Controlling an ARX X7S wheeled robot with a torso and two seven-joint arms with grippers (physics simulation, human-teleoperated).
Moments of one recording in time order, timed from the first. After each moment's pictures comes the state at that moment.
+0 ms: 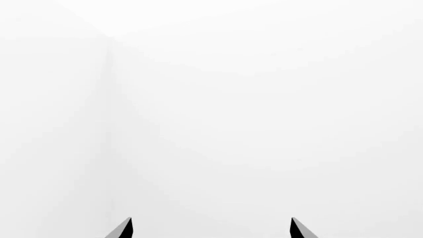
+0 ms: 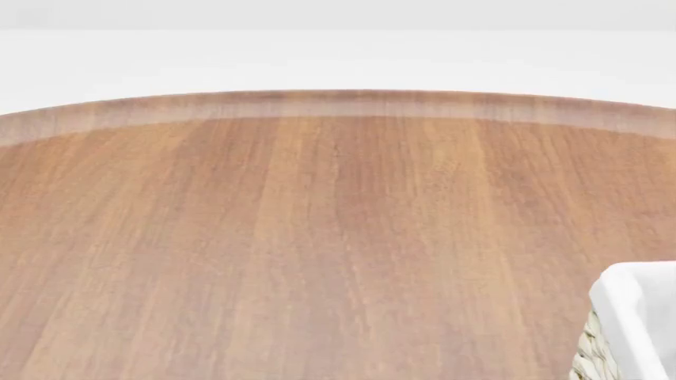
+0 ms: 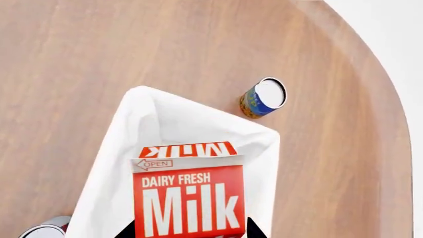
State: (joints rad) left arm -0.72 -1.07 -0.60 0.94 -1.90 -1.04 -1.12; right arm 1.70 1.03 -1.07 0.26 -0.18 1.38 -1.42
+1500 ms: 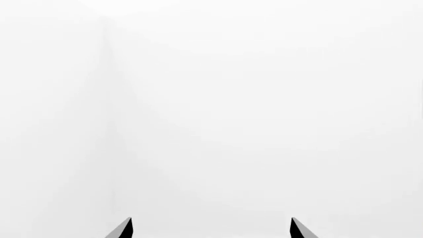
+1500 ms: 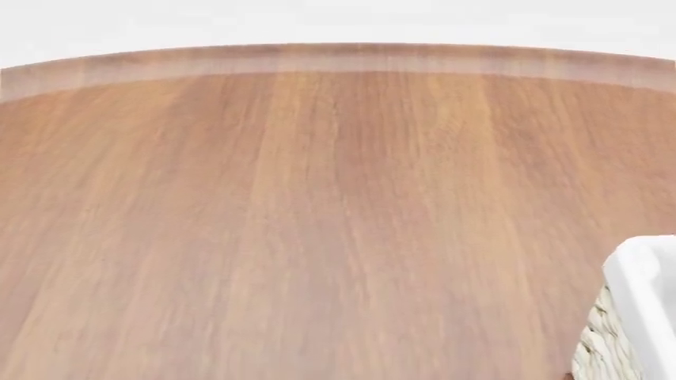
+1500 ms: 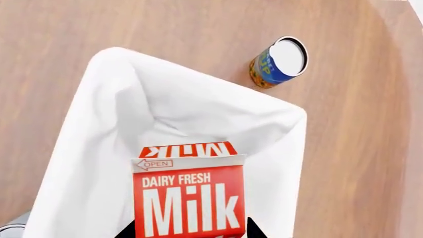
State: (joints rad) left arm -0.70 -1.06 -0.64 0.95 -1.89 -1.05 -1.11; right arm 1.58 1.04 -1.03 0.28 -0.12 1.36 -1.29
